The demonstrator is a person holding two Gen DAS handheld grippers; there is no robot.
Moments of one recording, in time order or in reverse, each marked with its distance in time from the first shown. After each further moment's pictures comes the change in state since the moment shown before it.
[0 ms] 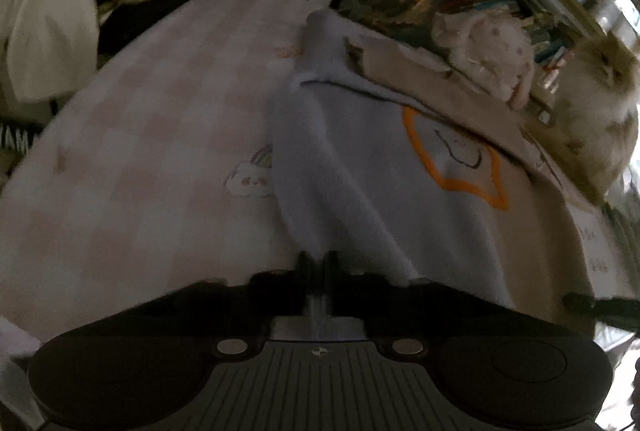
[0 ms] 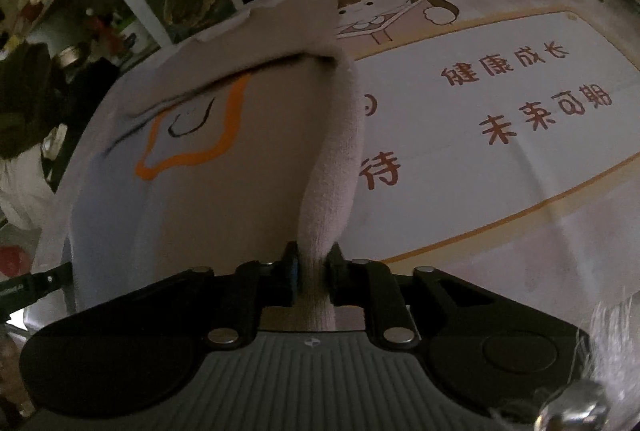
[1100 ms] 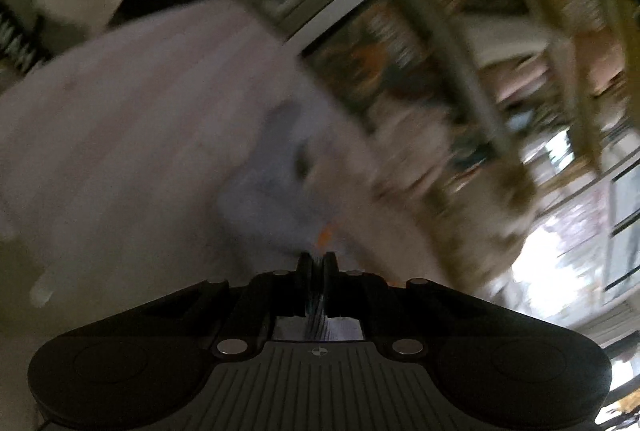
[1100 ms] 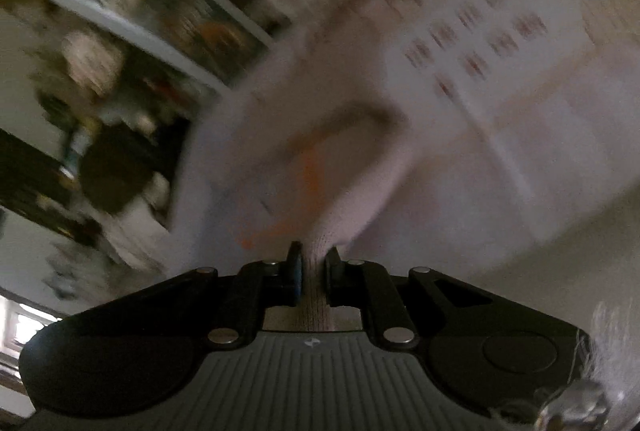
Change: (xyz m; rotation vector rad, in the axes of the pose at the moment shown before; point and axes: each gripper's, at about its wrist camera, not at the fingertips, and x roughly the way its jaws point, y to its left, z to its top) left arm -0.082 -0.010 0.003 -0.350 -0.163 -0.342; right arm -0.114 -0.065 -0.003 0.282 -0.055 0.363
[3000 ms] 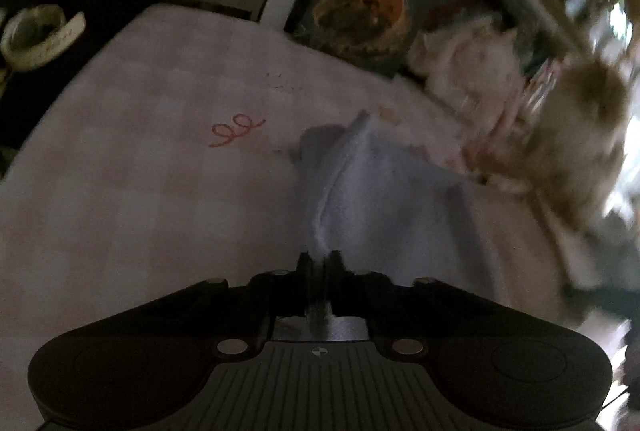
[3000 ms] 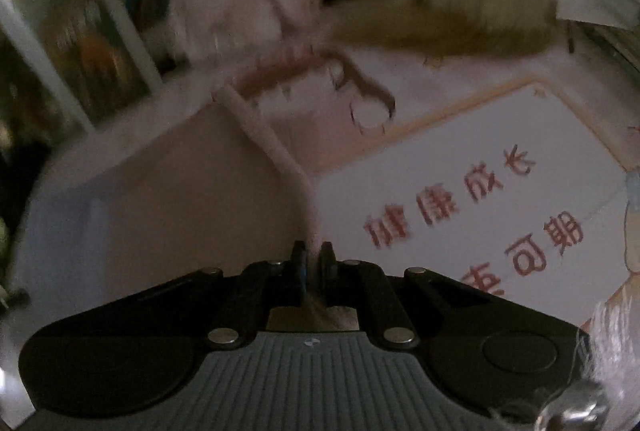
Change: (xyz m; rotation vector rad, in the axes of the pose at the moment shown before) left arm 0.166 0.023 0.089 0.486 0.224 0.224; right arm 0.148 0.002 0.100 -0.279 -0.097 -0.531
